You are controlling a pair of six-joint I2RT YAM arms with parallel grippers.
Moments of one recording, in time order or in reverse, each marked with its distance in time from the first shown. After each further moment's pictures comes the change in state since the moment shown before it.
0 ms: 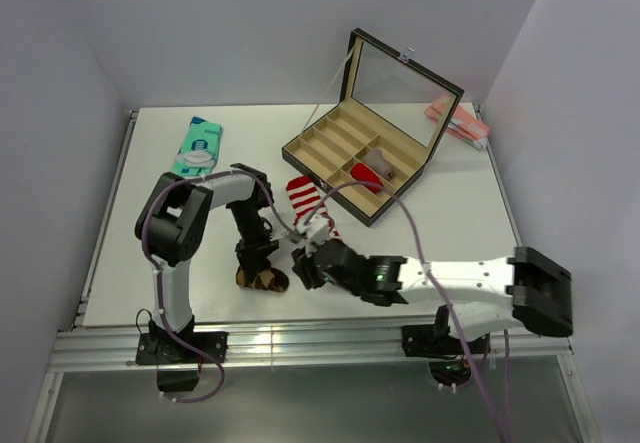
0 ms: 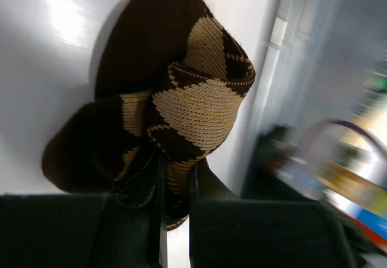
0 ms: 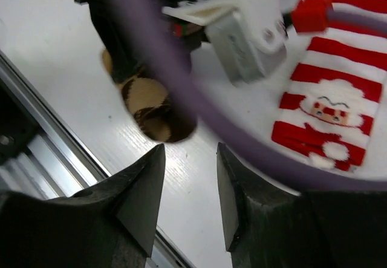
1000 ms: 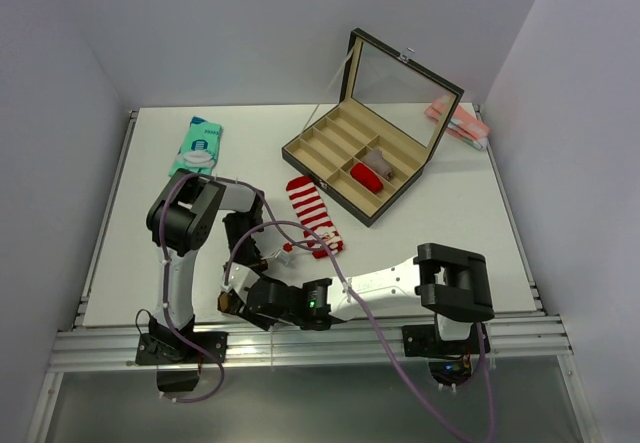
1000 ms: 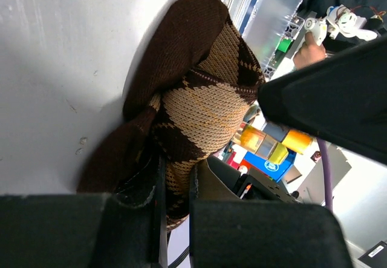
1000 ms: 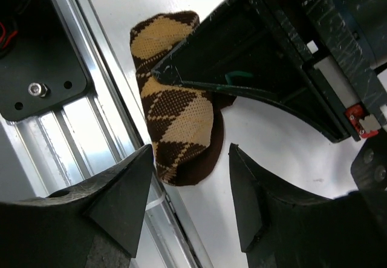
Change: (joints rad) left arm 0.026 0.141 -0.122 -0.176 -0.007 -0.038; right arm 0.262 0.531 0.363 -0.021 -0.022 -0.257
